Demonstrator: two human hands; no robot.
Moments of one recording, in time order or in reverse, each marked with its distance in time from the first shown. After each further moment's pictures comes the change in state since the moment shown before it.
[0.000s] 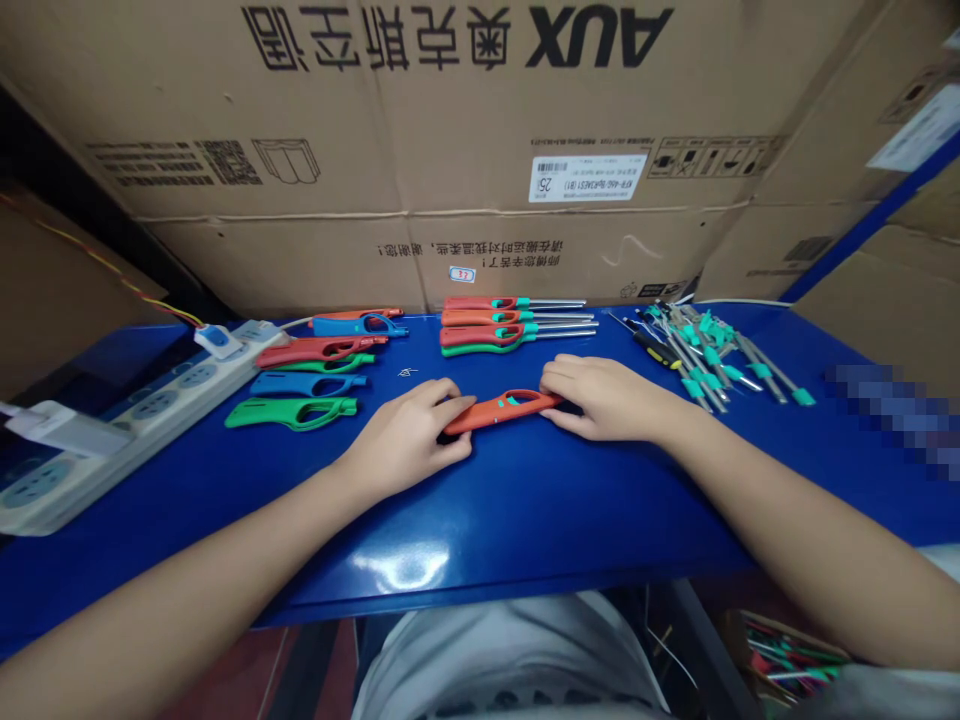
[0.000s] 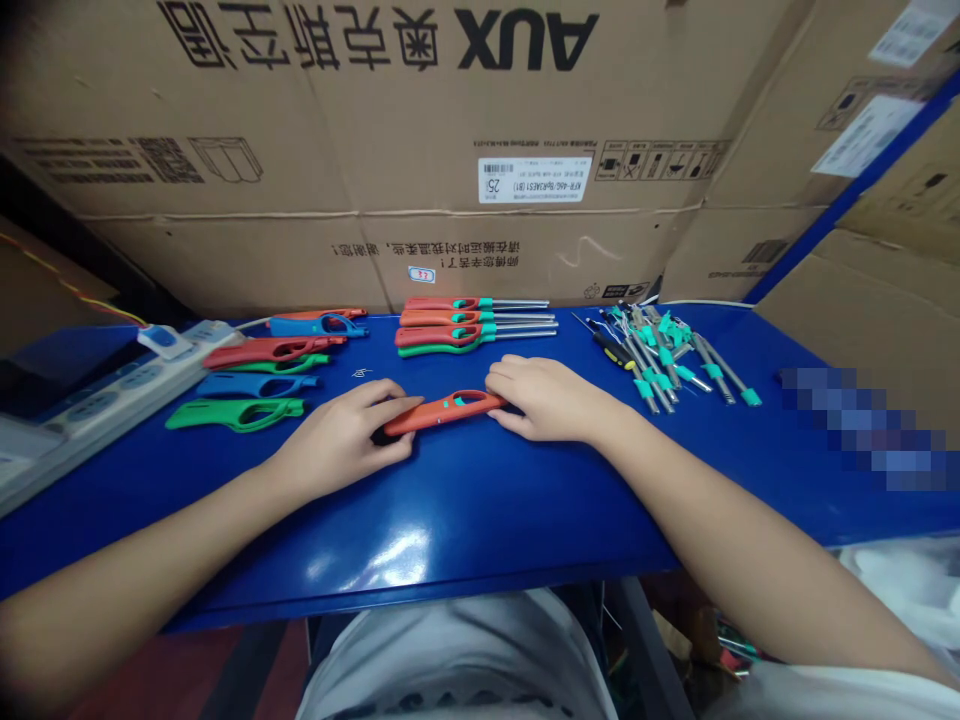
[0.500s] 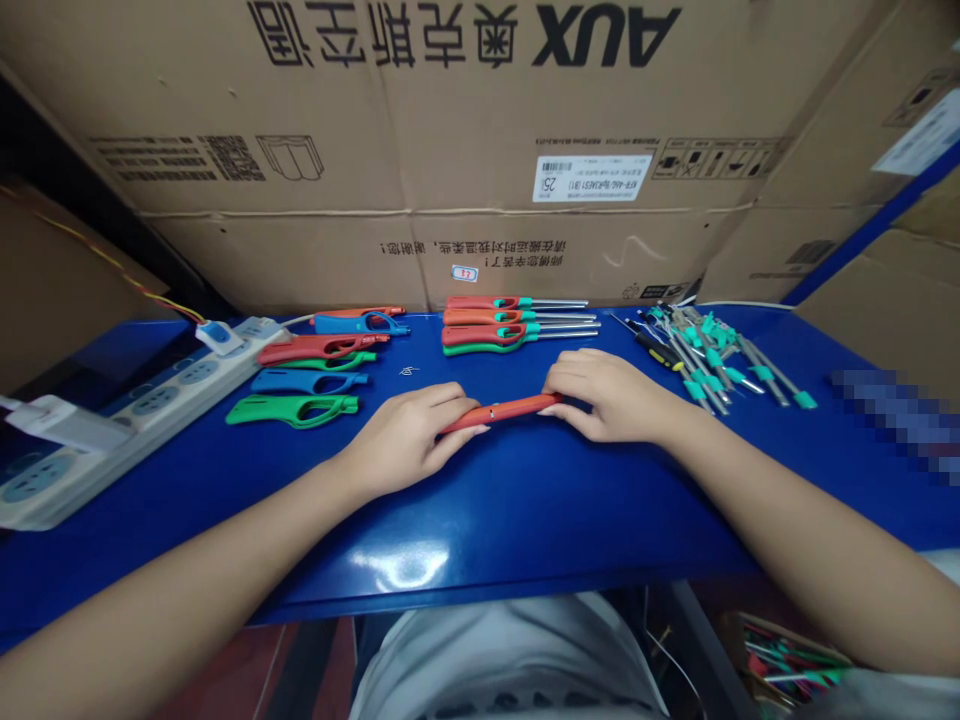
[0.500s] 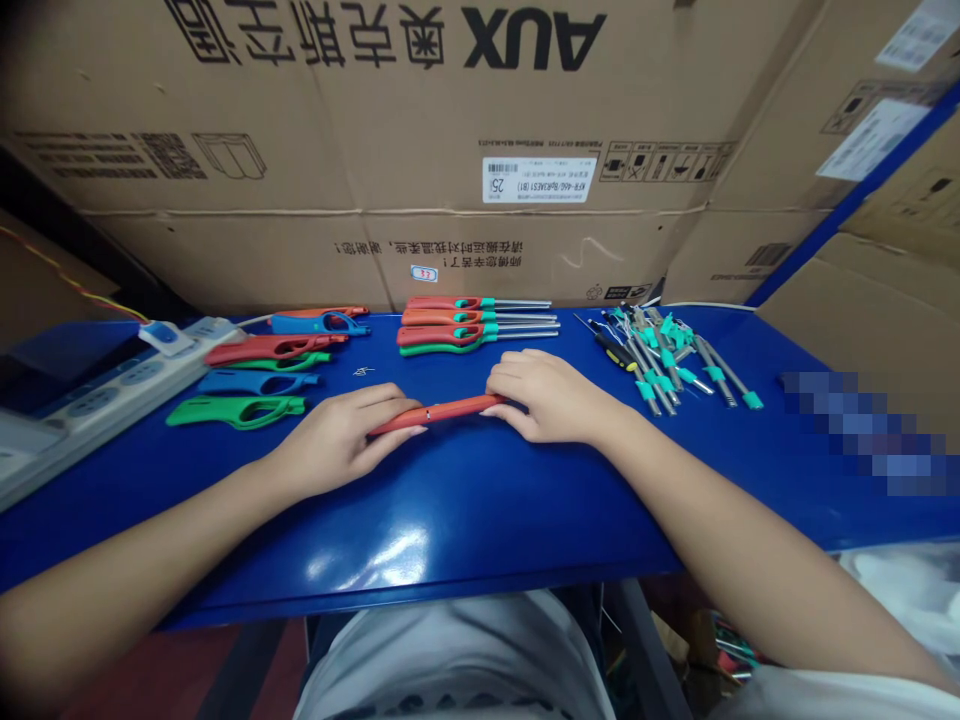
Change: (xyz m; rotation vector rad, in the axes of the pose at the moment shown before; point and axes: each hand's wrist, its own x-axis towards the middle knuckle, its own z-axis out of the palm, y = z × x) left_hand 0.001 0.004 -0.009 -0.162 0.027 0.118; right_hand -0.003 0.000 0.001 0.088 0.169 -0.068
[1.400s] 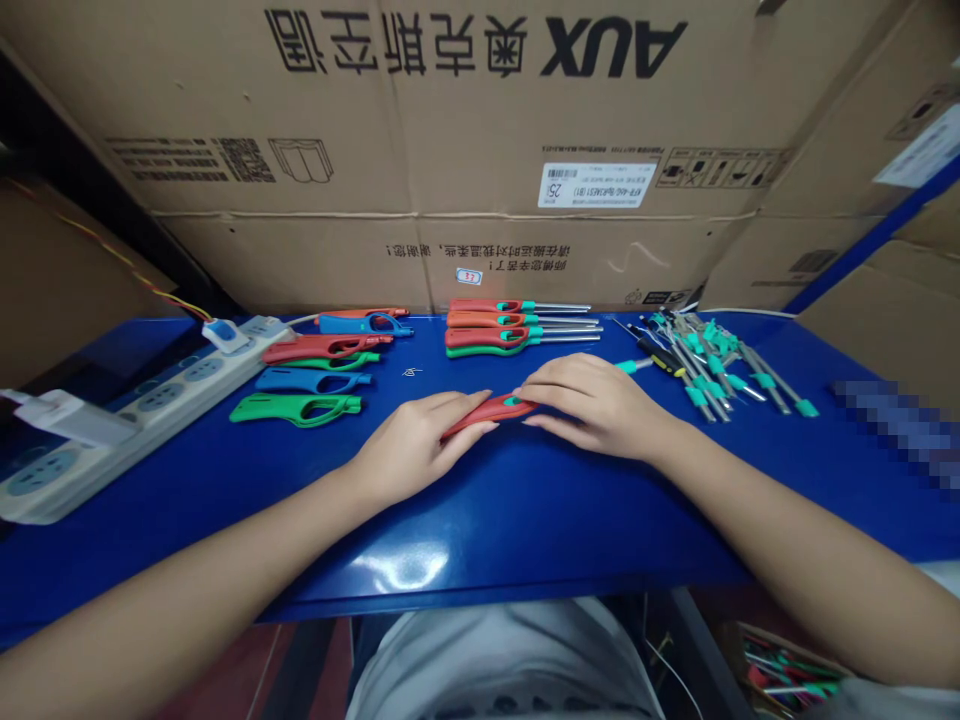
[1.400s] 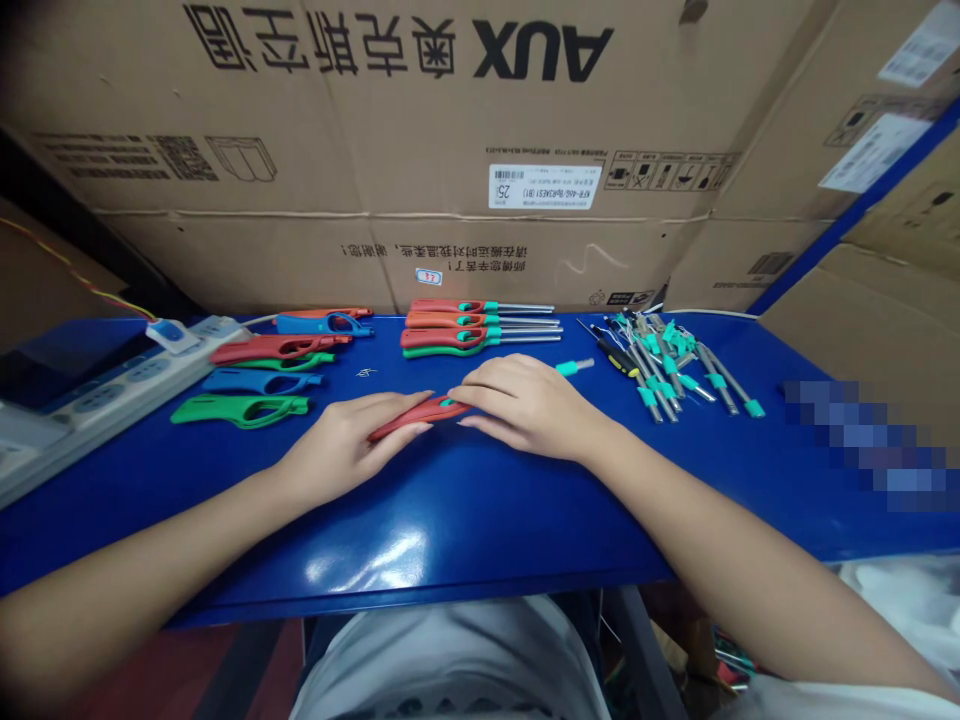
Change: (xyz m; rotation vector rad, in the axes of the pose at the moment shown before) left_hand -0.004 0.003 0.014 -0.040 0.191 -0.022; right_hand 0.006 -0.017 0.003 -0.037 0.271 -0.165
